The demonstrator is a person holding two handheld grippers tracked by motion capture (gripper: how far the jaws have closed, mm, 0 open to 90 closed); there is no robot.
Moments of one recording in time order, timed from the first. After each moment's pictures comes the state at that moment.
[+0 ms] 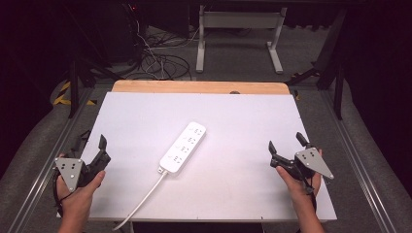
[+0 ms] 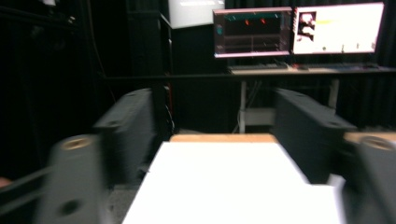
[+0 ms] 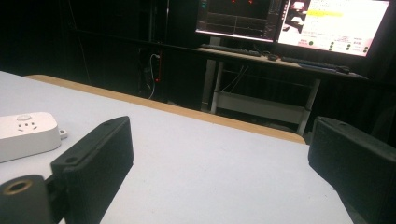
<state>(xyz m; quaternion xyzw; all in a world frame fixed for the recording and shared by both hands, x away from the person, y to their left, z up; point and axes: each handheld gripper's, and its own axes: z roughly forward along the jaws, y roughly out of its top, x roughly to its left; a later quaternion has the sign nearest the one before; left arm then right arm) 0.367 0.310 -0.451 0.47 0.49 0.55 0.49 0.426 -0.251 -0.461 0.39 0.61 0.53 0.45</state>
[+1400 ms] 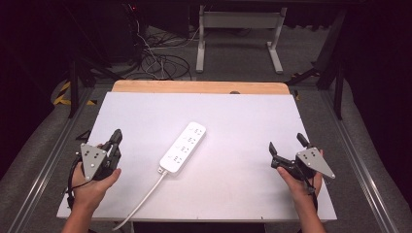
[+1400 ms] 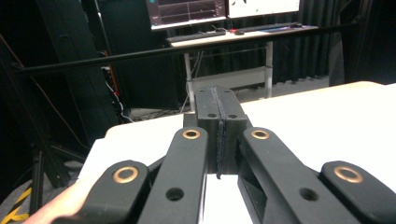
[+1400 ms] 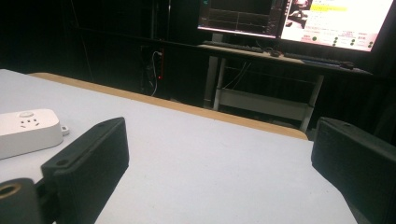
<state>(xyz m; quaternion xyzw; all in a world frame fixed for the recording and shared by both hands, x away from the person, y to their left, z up) 0.375 0.263 -0.416 0.59 0.44 0.46 0.49 0.426 -0.255 -0.462 0.39 0.61 0.53 0.45</state>
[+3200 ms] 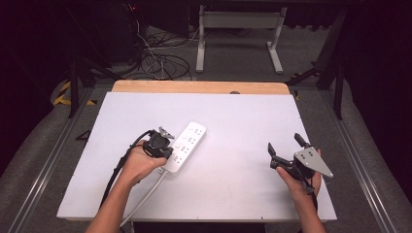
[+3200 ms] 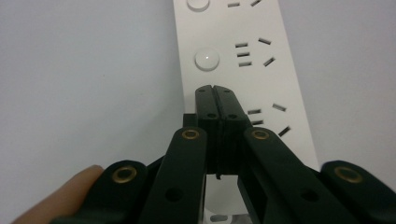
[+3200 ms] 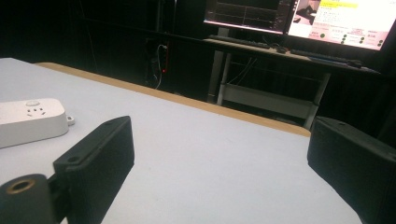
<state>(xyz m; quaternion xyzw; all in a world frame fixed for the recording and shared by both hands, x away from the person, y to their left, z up) 0.465 0.166 -0.437 0.86 0.42 0.15 0.24 0.427 -0.253 -0.463 0.38 0.63 0.52 0.44</state>
